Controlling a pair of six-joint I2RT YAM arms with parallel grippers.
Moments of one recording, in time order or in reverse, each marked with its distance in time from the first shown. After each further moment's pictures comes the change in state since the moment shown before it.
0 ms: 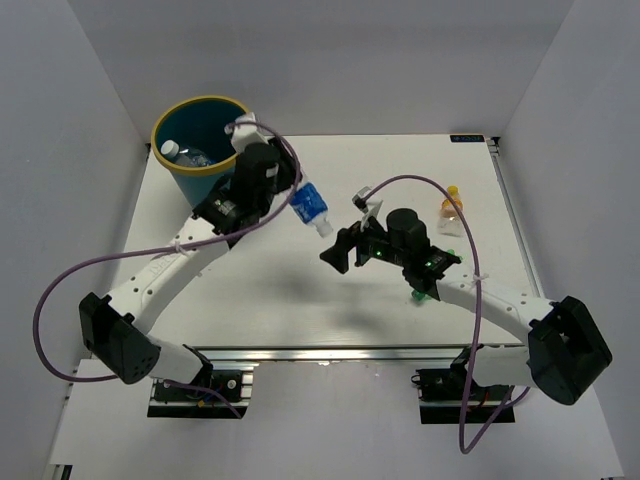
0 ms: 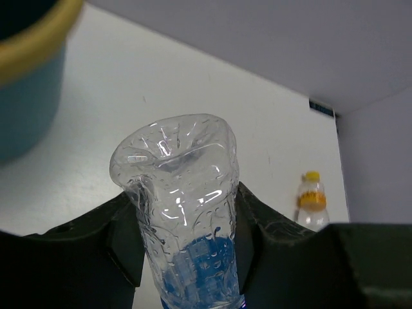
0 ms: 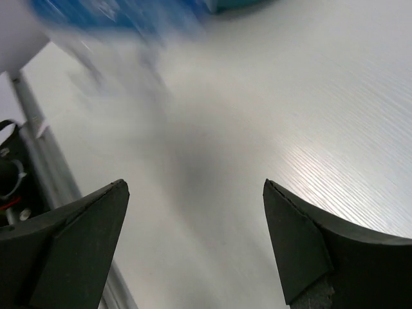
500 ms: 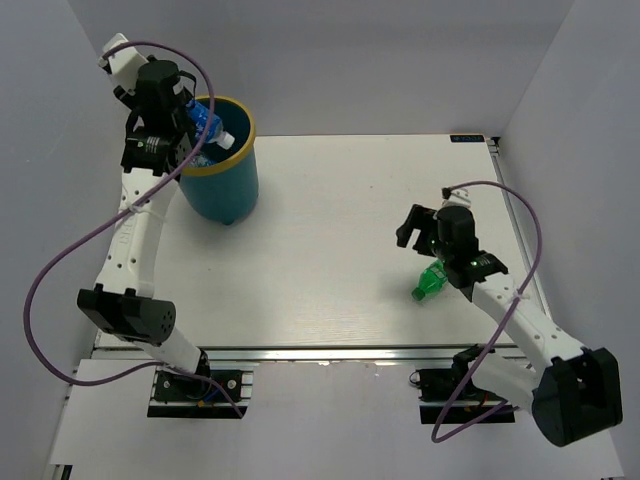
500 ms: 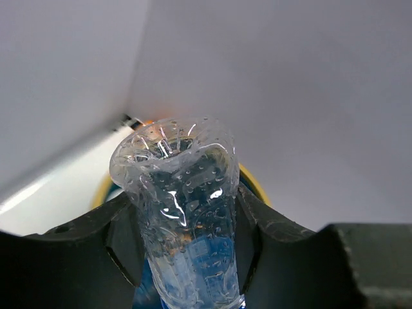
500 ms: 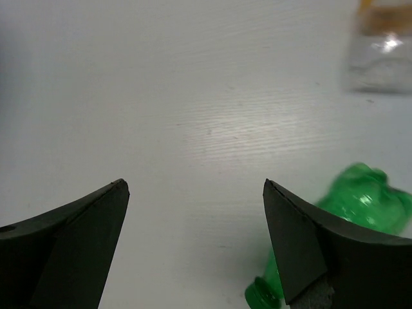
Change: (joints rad) left arm 0.453 0.195 0.618 -0.172 -0.252 0.204; right arm -0.357 -0.184 -0.042 -0.381 0.421 0.208
